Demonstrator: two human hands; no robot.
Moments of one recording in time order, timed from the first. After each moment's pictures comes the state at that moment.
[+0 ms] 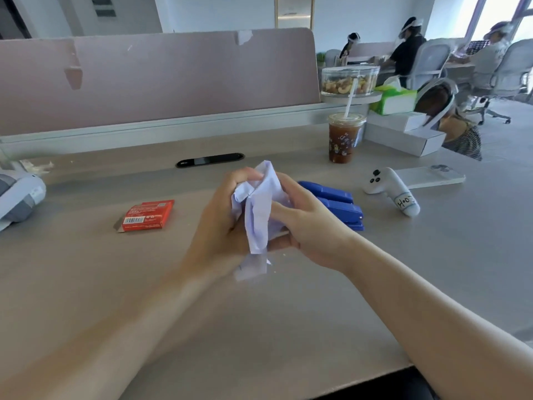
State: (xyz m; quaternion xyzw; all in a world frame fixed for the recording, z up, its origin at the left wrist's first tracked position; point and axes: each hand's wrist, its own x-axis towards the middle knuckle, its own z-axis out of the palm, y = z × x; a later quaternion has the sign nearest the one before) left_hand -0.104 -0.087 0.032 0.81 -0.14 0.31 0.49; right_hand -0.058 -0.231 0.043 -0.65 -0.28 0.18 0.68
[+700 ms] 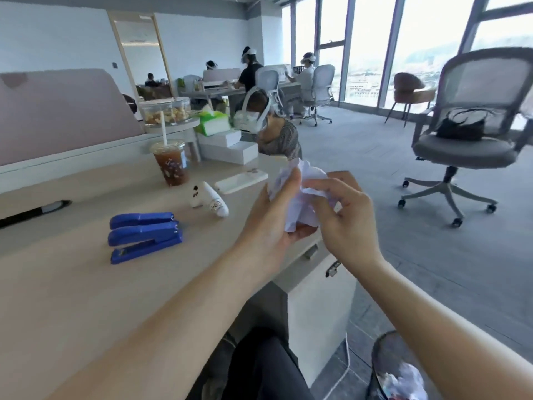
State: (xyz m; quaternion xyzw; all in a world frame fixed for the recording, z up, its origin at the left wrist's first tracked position) left_hand -0.117 -0.404 0.066 0.55 -0.20 -0.20 0.78; right_hand -0.148 -0.521 0.043 -0.76 -0.06 -0.44 0.47
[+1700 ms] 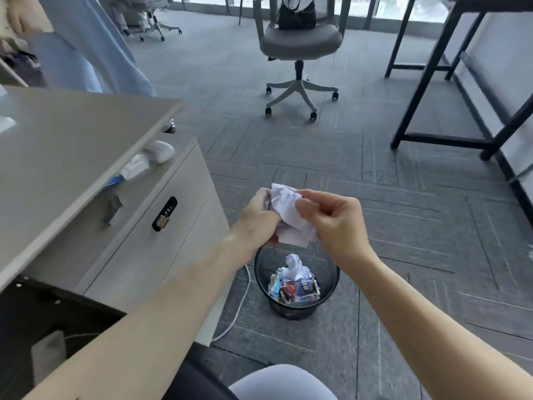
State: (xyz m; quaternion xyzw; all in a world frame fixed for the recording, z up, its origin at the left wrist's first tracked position) left_hand -0.178 -0.646 -0.119 0.72 -0.26 -0.38 0.51; right_hand -0.299 -0.732 -0.137 -0.63 0.27 -0.36 0.63
